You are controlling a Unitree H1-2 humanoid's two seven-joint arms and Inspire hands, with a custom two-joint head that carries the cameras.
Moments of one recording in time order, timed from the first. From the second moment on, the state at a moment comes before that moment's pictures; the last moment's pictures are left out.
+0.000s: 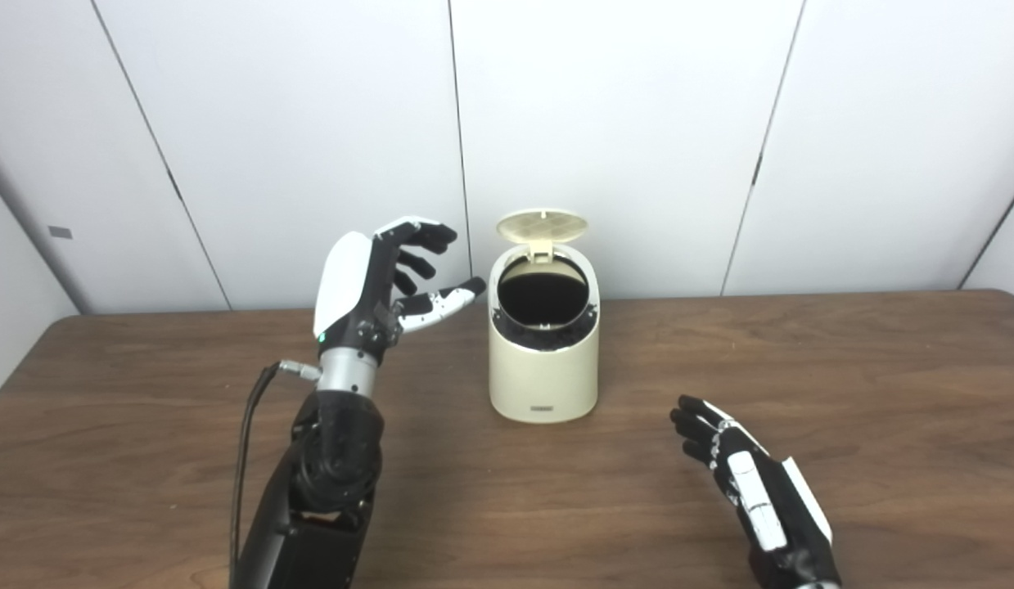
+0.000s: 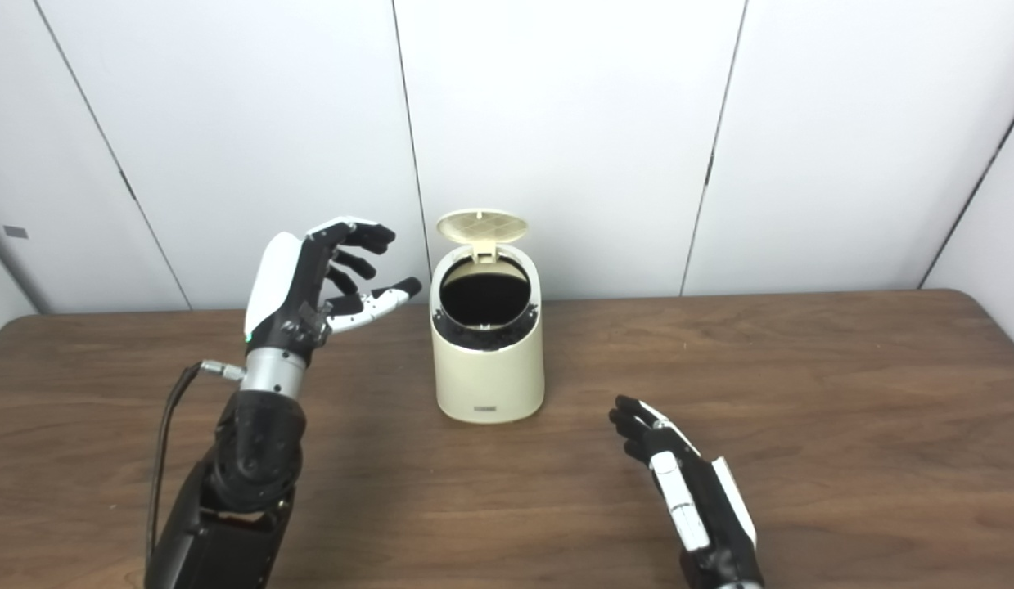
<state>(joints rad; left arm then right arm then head) -0.46 0.10 -0.08 -0.08 0.50 0.22 0.08 0.06 -0.06 0.01 -0.25 0.00 0.07 0.08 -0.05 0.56</state>
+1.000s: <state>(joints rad) 0.05 0.11 0.04 -0.23 0.03 0.08 -0.09 -0.36 -0.19 0.06 -0.24 -0.38 0.14 0.04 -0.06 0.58</state>
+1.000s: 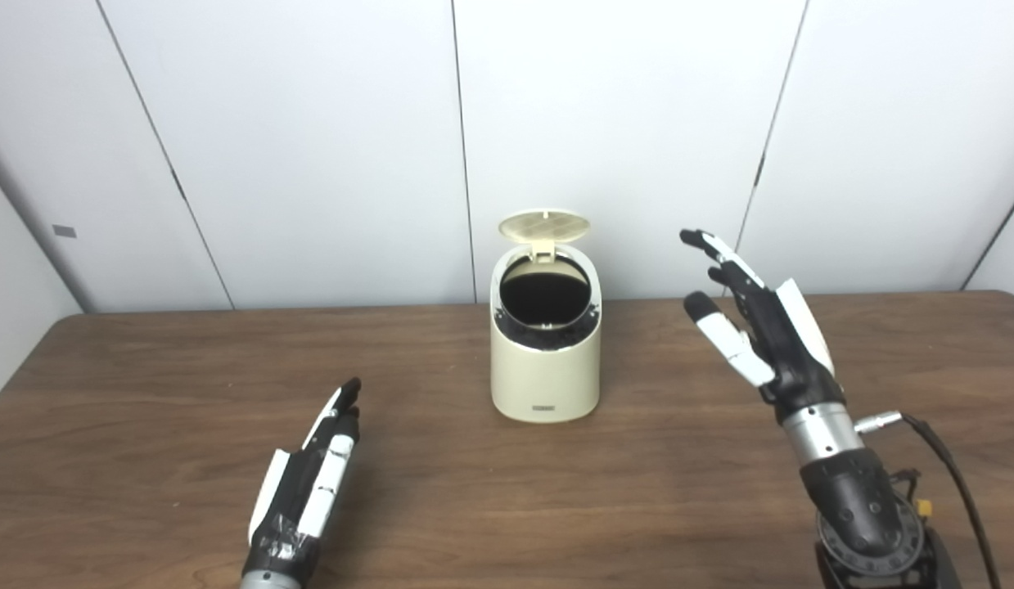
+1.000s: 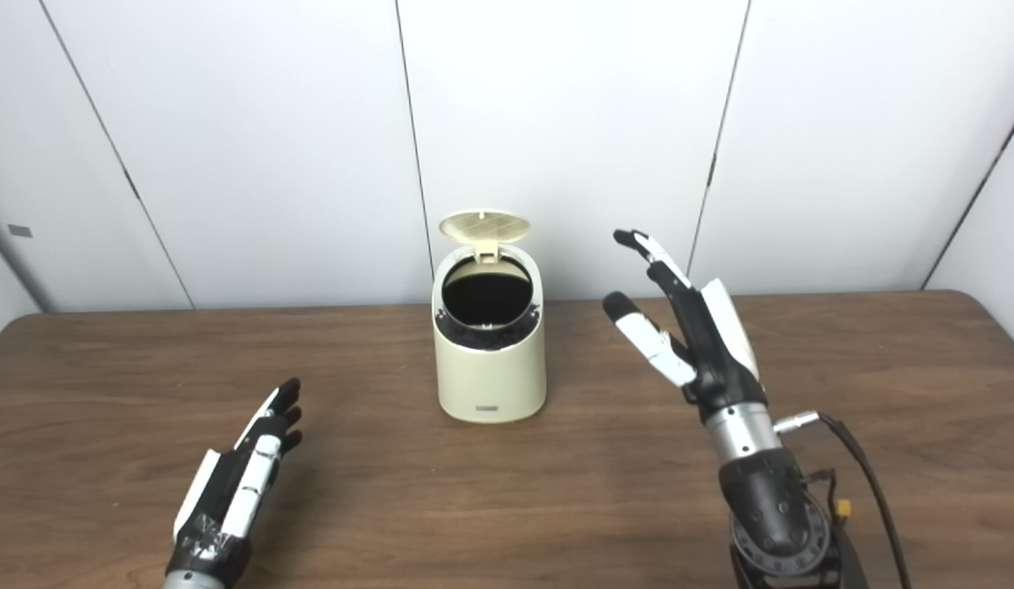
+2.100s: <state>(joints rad) 0.11 0.08 0.05 -0.13 0.11 -0.13 0.00 -0.76 -0.31 0.27 0.04 -0.62 0.16 0.23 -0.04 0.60</state>
